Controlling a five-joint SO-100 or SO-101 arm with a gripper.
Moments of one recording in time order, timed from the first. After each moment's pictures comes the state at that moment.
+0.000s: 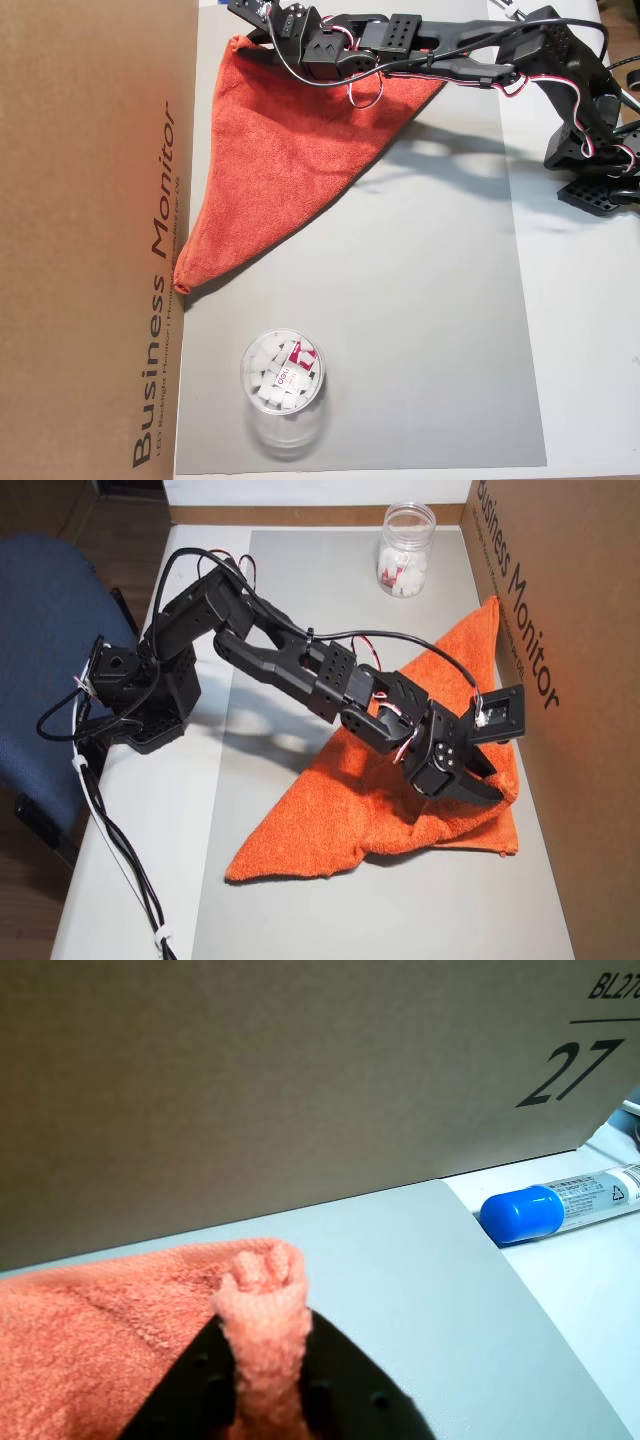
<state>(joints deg) 20.7 40.3 51.3 6.2 82.6</state>
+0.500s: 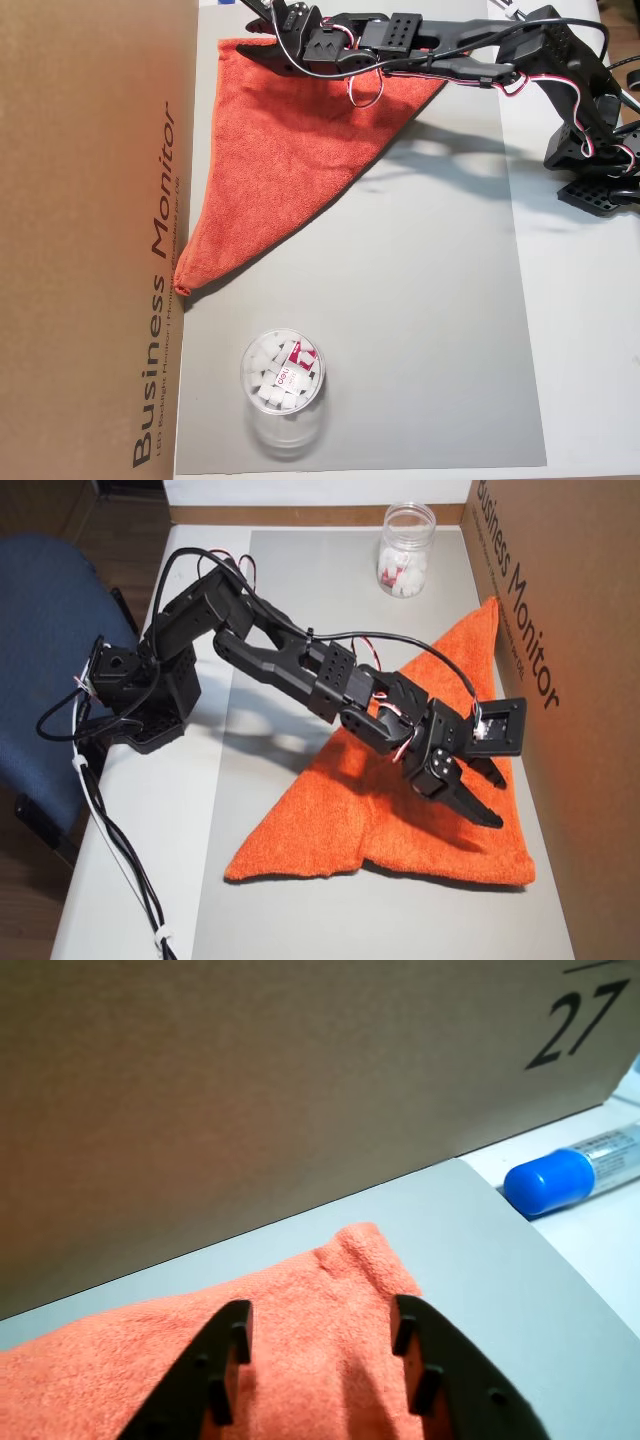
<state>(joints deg) 20.5 40.3 51.3 6.2 91.1</state>
